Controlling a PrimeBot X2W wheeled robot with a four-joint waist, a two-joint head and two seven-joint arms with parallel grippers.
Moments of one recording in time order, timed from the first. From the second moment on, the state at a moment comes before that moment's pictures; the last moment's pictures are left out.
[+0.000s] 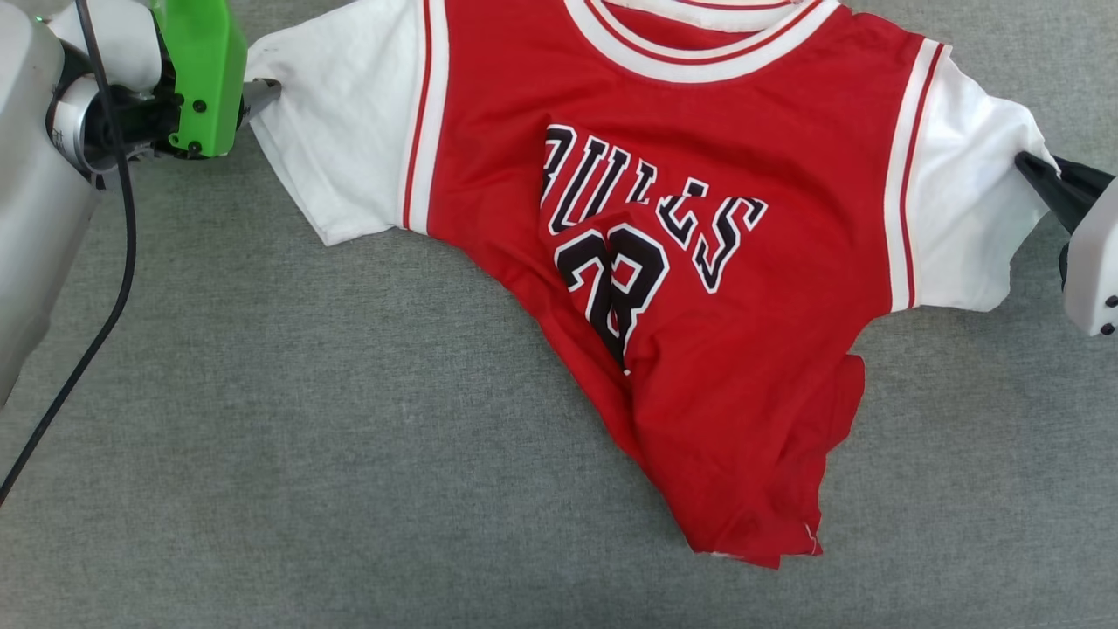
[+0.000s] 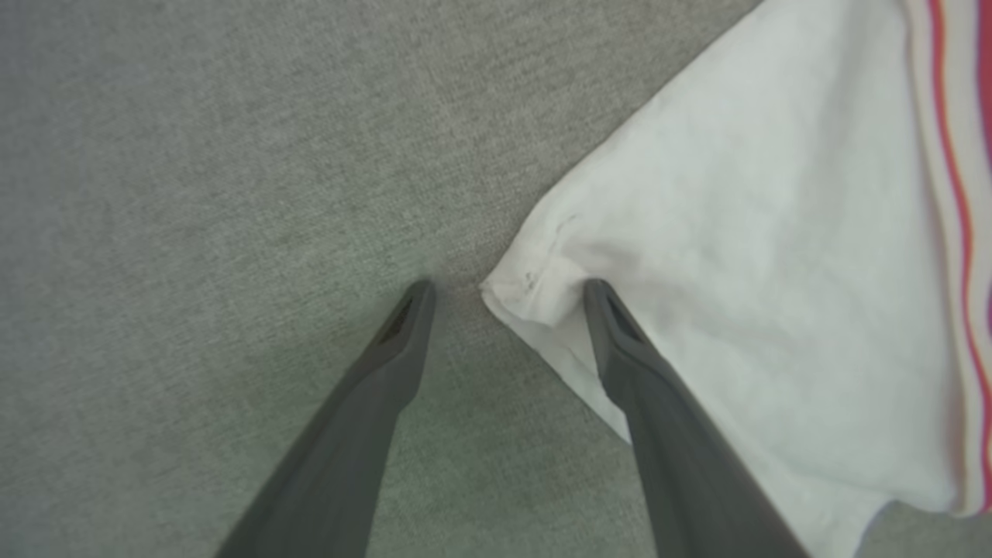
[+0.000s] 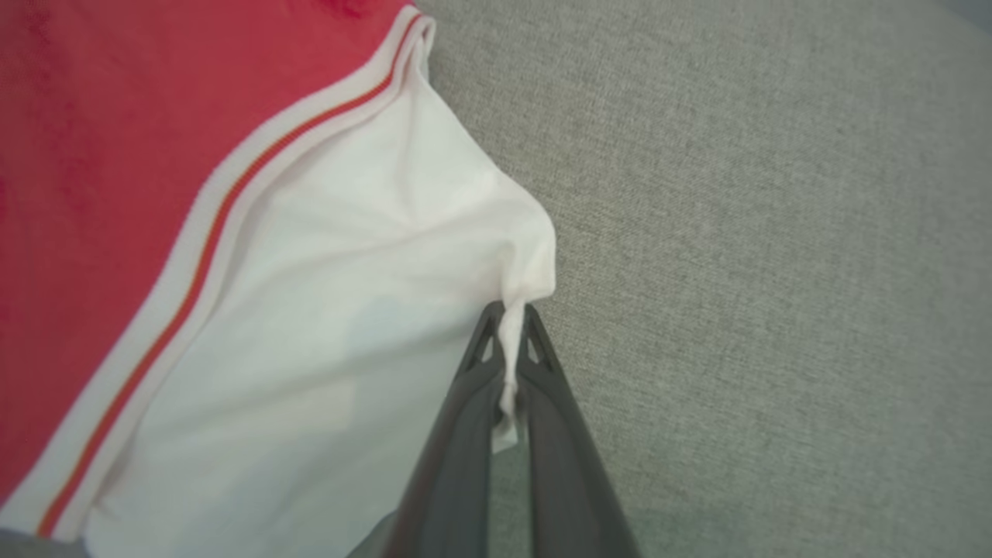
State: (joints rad) left arm -1.28 0.60 -0.86 0.67 -0.93 -0.13 0.80; right arm -0.63 -0.71 0.36 0.12 0.63 0.13 0.48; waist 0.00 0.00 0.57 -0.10
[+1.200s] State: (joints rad) left arm -1.36 0.75 -1.02 0.42 -1.02 -0.13 0.19; right arm -0.71 -0.75 0.25 0.17 0.59 0.13 0.28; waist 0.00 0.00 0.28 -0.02
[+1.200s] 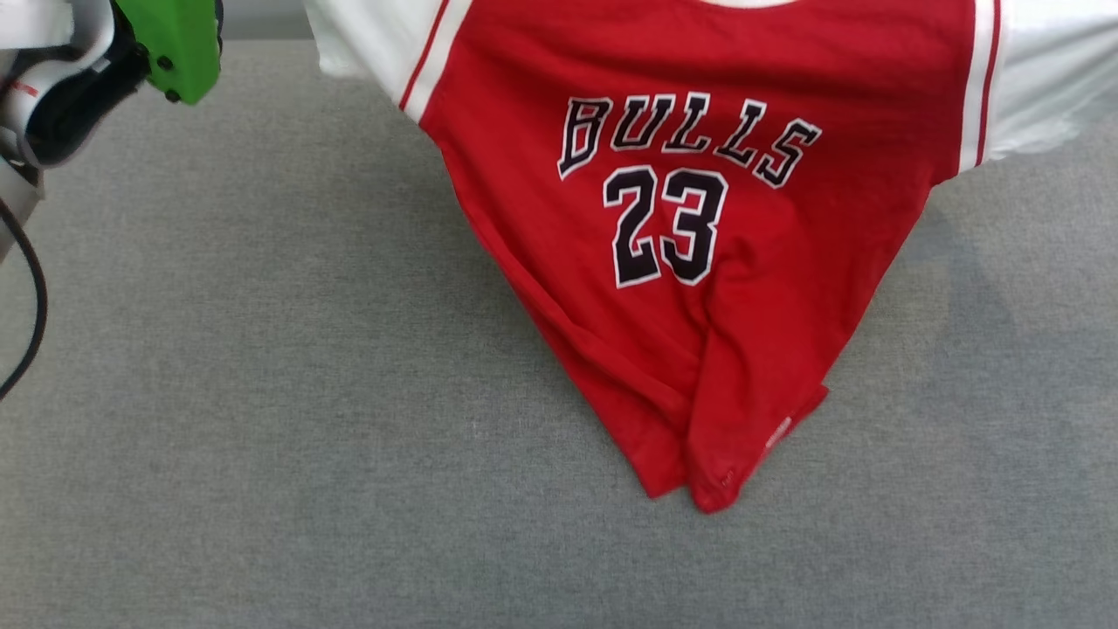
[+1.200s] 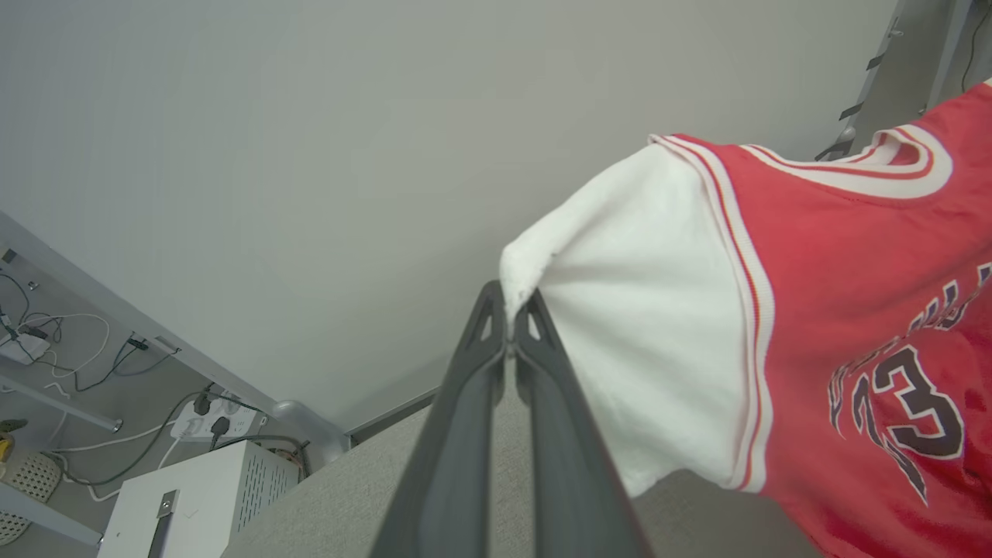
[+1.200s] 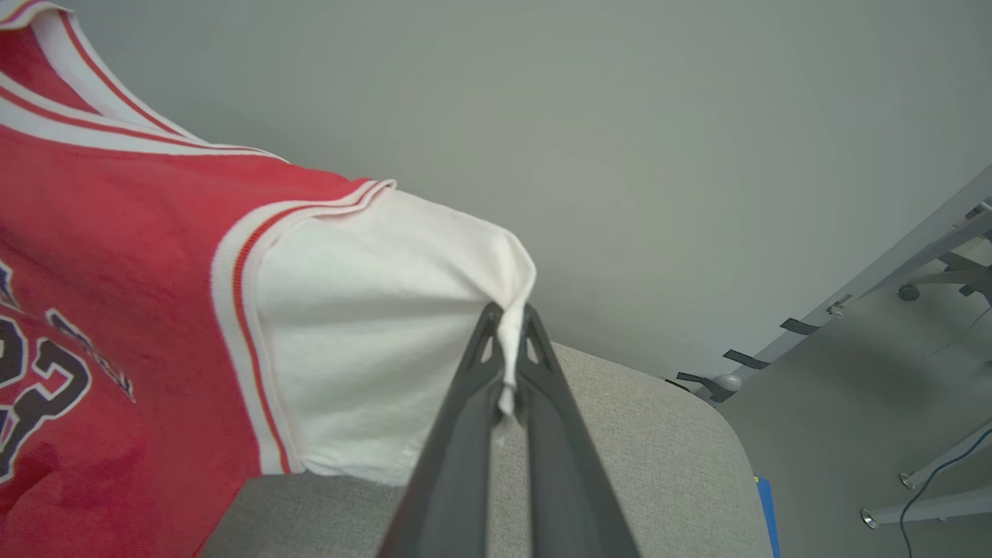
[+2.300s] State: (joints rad) left arm -1.78 0.64 -0.90 0.47 -0.83 -0.01 -0.02; right arm -1.50 -0.59 0.33 0.50 0.45 0.13 0.22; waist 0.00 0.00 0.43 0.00
